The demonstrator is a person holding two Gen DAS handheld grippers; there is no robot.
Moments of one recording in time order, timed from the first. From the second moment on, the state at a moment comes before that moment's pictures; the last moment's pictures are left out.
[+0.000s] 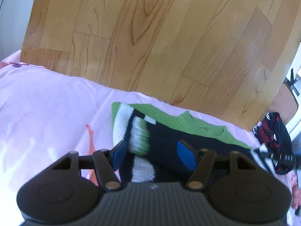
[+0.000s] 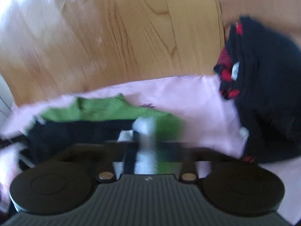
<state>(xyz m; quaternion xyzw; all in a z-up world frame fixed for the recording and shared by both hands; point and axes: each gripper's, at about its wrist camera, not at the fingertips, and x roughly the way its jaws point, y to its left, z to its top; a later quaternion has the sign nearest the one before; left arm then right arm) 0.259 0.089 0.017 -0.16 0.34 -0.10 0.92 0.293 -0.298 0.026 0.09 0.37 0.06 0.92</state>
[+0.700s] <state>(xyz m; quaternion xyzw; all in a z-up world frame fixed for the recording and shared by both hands) 0.180 0.116 0.076 -0.14 0.30 -0.07 0.94 0.182 -0.324 0.019 0.04 0.34 0.02 0.94</state>
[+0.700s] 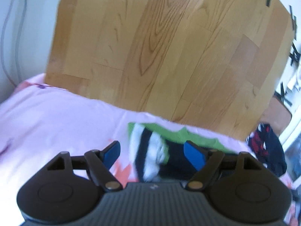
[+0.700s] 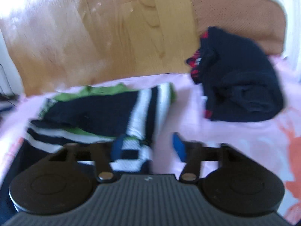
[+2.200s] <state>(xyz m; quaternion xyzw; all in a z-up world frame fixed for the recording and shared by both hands) -0.092 0.146 0.062 -0.11 0.29 -0.04 0.95 0.065 -0.144 0.041 0.05 0.33 0.39 0.86</state>
